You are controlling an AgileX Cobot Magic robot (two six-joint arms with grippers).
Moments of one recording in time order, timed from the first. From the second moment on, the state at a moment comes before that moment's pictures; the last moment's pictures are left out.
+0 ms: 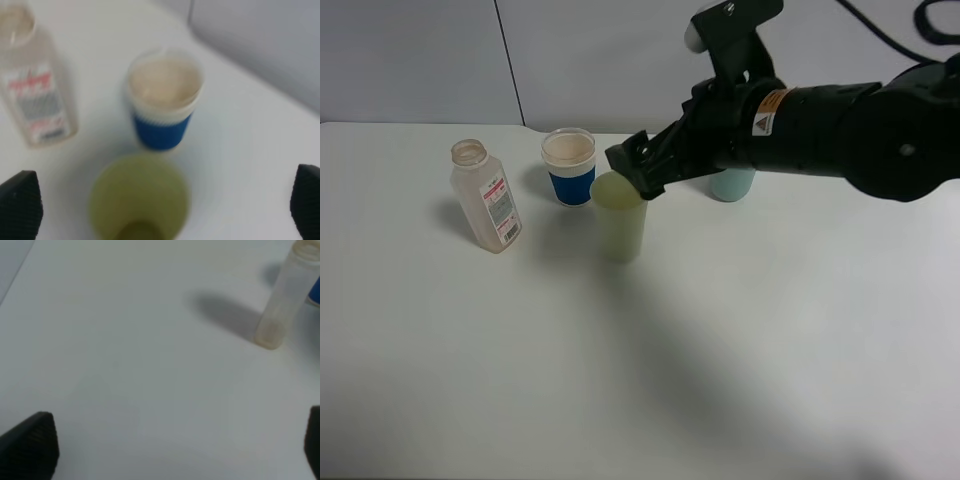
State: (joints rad) left arm -0.03 -0.01 -0.51 0.10 1.06 -0.14; right arm 0.68 1.49 -0.79 0.02 -0.20 -0.14
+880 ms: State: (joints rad) left arm -0.03 -0.01 -0.51 0.10 1.06 -0.14; right arm 0.06 1.00 -0.79 -0.10 0.23 -0.11
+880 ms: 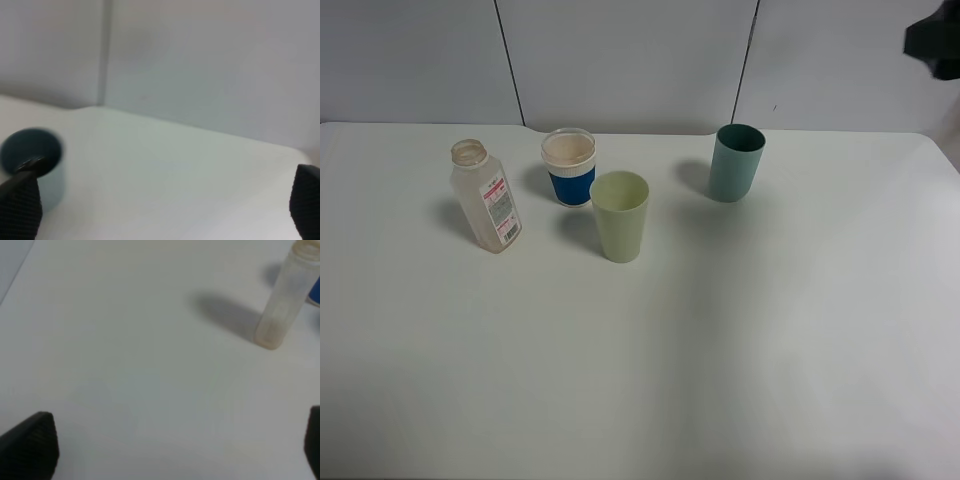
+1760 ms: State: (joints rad) left arm -0.03 -0.01 -0.51 0.10 1.06 -0.14; right arm -0.04 0.18 -0.79 -0.01 0.99 -0.06
